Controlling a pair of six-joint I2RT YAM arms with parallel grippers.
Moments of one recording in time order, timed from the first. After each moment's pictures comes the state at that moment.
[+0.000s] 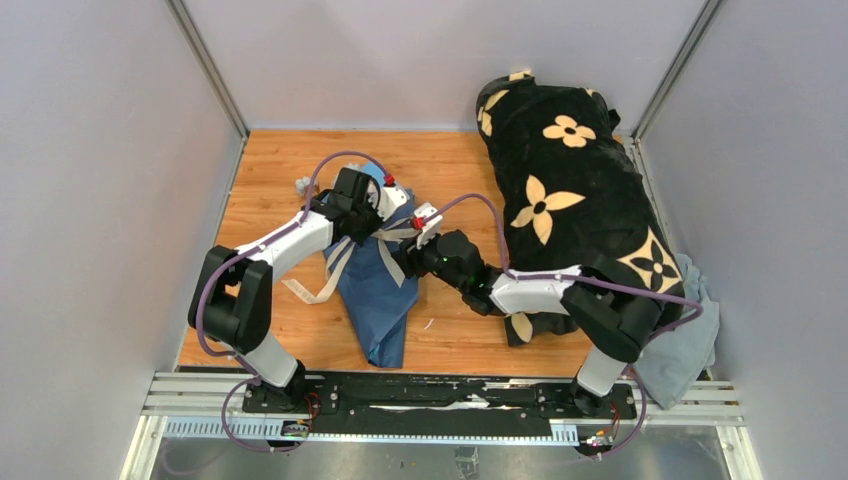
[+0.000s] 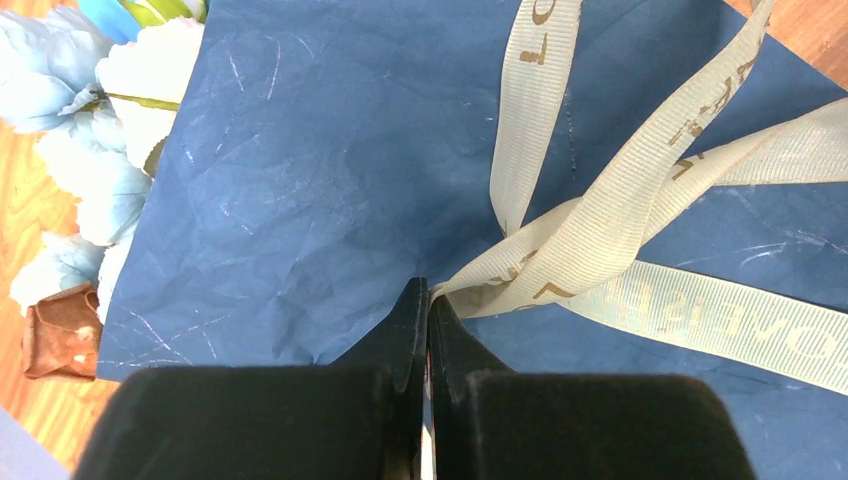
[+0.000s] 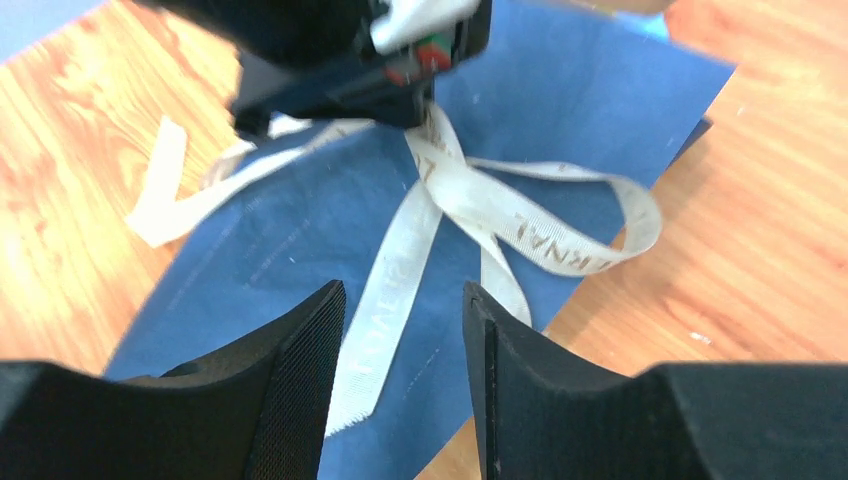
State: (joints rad) left arm -0.38 1.61 1.05 -0.34 0.06 0.58; right arm 0.95 1.73 0.82 0.68 0.08 0.13
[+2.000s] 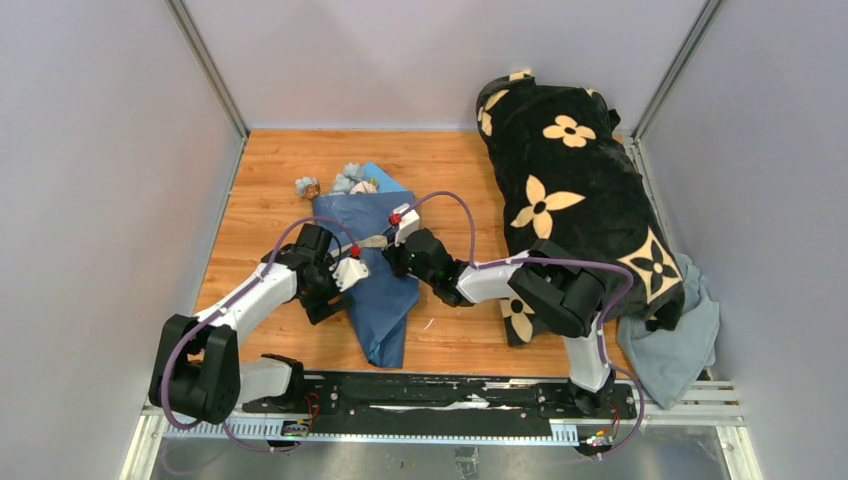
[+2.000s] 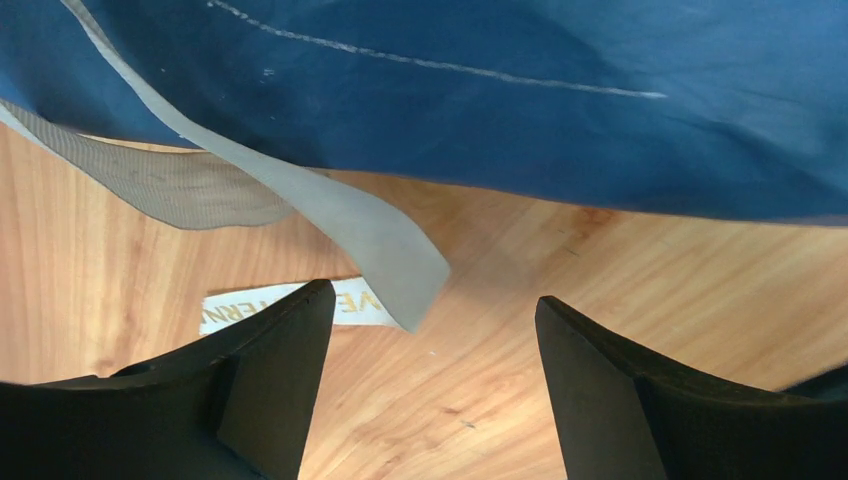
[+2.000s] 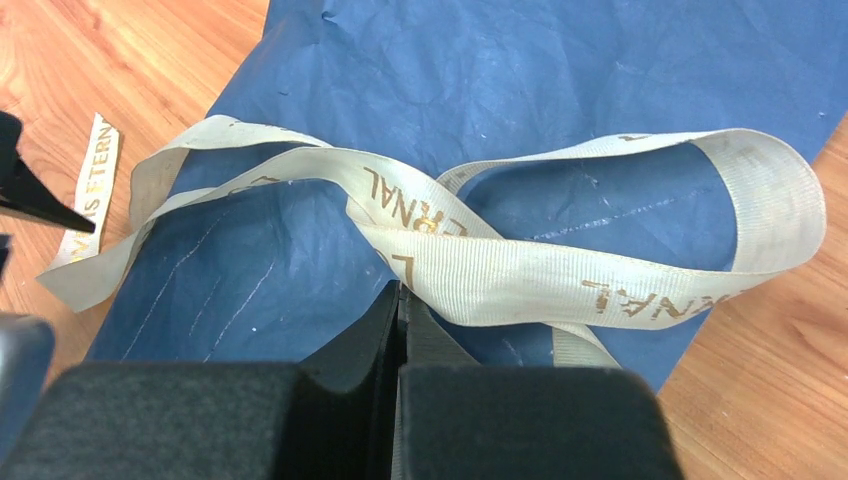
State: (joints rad) left arm -0.24 1.22 0.65 -0.74 0.06 0.81; right arm 0.96 1.98 1.02 0.65 0.14 0.24
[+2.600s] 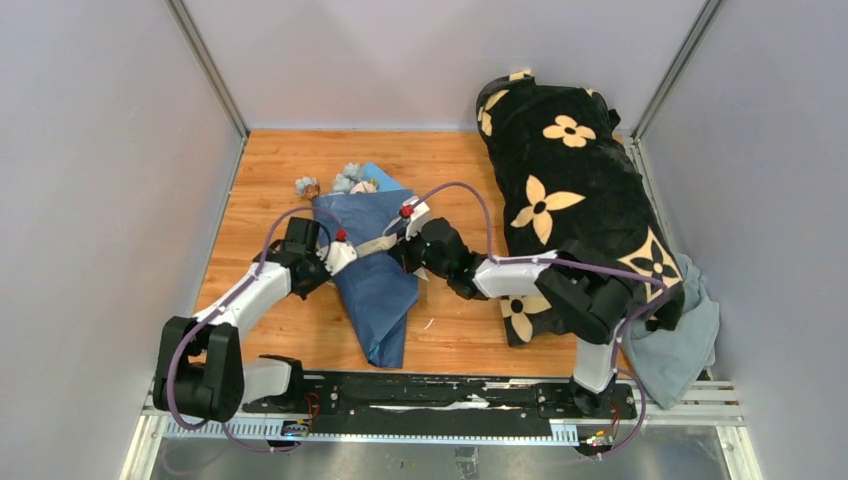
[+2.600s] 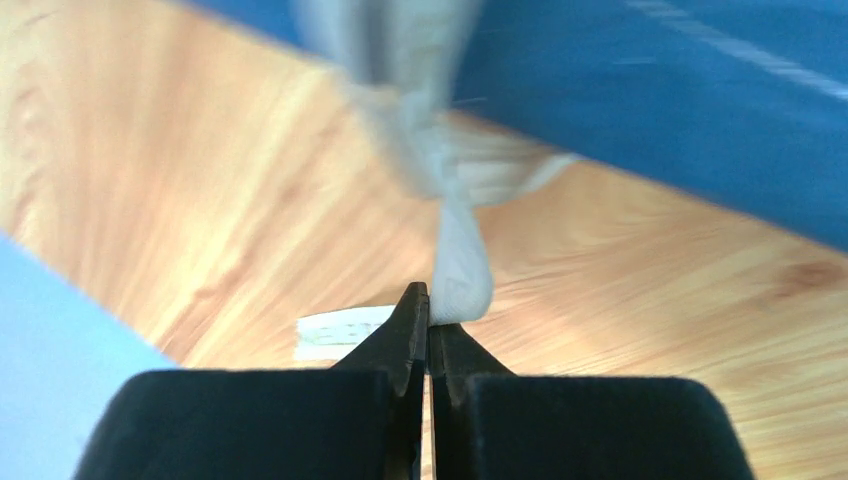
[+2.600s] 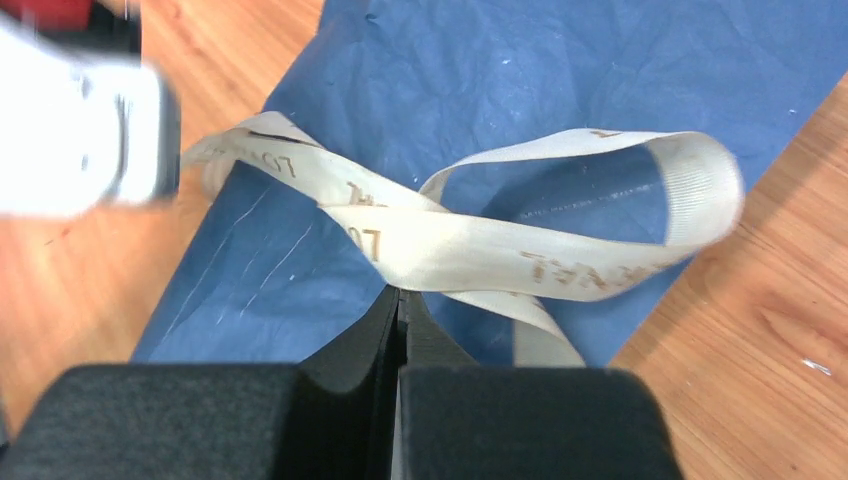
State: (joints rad) left arm -0.18 1.24 0.61 -0.53 -0.08 0.80; right arm 0.92 1.87 0.97 0.60 0.01 0.24
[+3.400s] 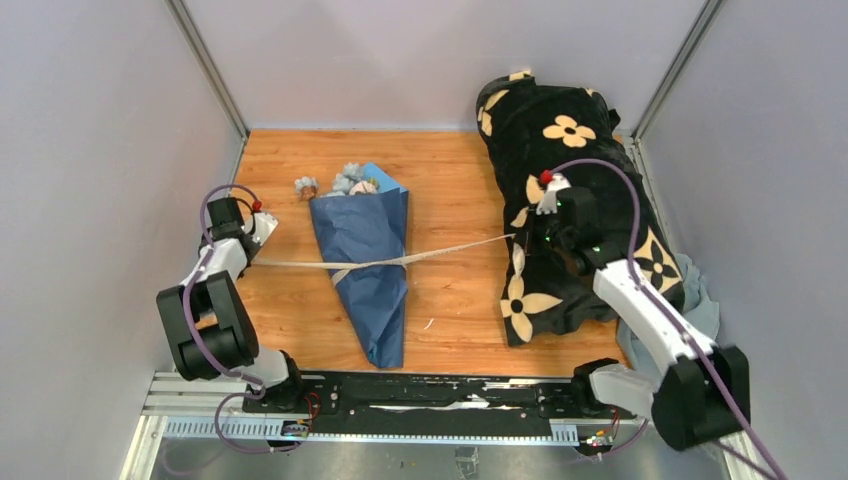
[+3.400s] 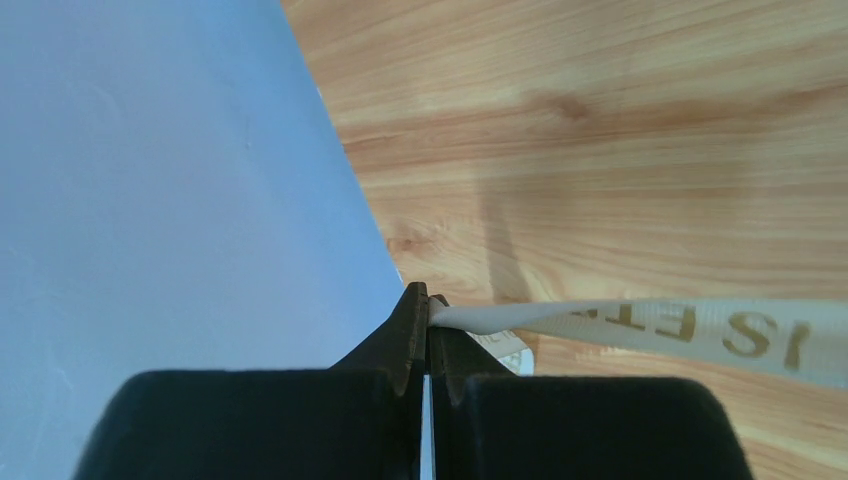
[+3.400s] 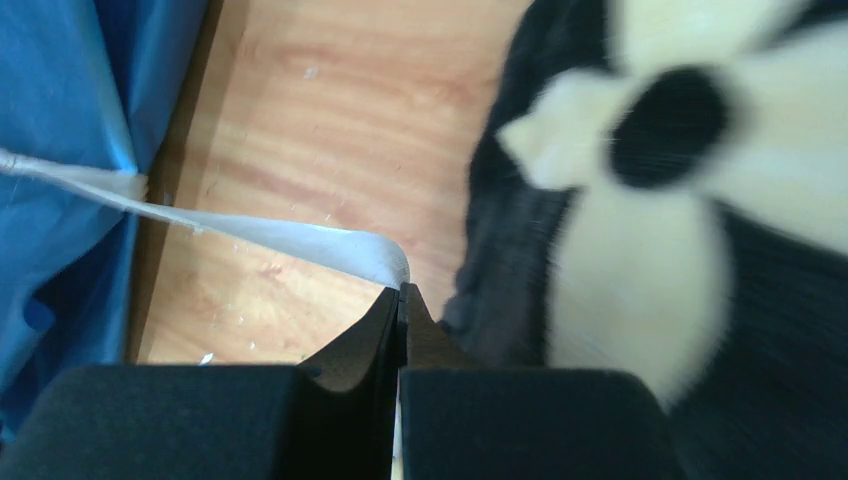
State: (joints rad) left arm 0.36 1.41 0.79 -0.34 -0.24 0.92; right arm 0.31 1.21 0.80 -0.28 -0.26 0.20
